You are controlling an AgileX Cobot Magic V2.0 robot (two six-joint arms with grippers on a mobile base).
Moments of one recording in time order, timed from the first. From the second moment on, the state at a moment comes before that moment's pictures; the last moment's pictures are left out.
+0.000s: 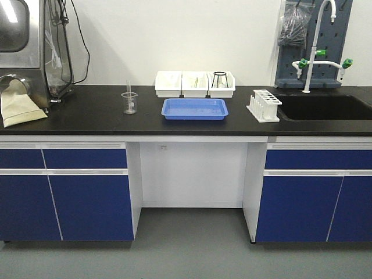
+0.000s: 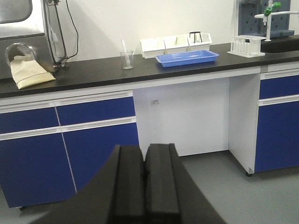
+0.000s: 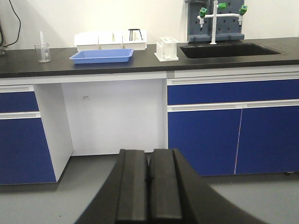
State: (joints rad) left arm -0.13 -0.01 0.03 0.14 0.10 -0.13; right arm -0.02 -0.01 0.03 -0.13 0.12 0.17
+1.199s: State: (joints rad) left arm -0.13 -0.01 0.03 0.14 0.10 -0.13; right arm -0.02 -0.01 0.03 -0.13 0.12 0.17
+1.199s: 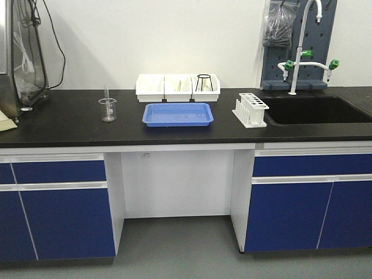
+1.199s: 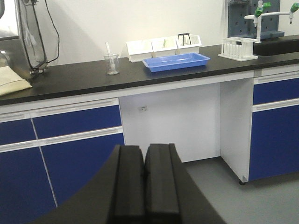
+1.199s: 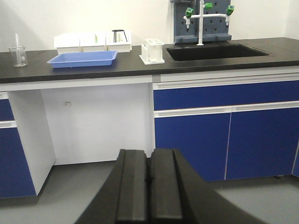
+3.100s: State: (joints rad) left arm -0.13 -0.01 0.03 0.14 0.10 -0.13; right arm -0.02 -0.01 0.03 -0.13 0.12 0.17
